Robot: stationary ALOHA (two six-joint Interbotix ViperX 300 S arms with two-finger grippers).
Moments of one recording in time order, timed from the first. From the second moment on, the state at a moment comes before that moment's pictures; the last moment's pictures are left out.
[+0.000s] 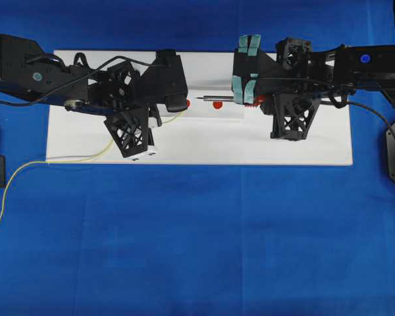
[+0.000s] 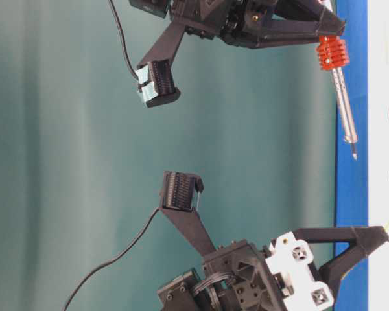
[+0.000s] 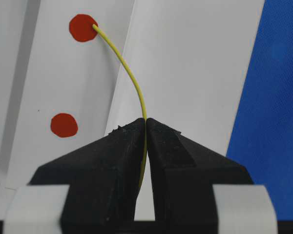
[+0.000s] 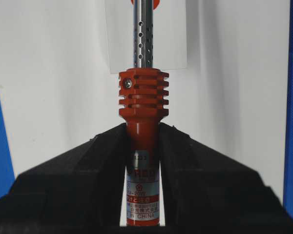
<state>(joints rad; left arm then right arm) 0.11 0.03 0.56 0.00 0.37 -0.12 -0.18 -0.15 0.62 -0.09 0.68 0.10</state>
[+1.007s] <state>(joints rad) 0.12 0.03 0.56 0.00 0.38 -0.12 -0.17 -0.02 0.57 -0.09 0.66 0.10</state>
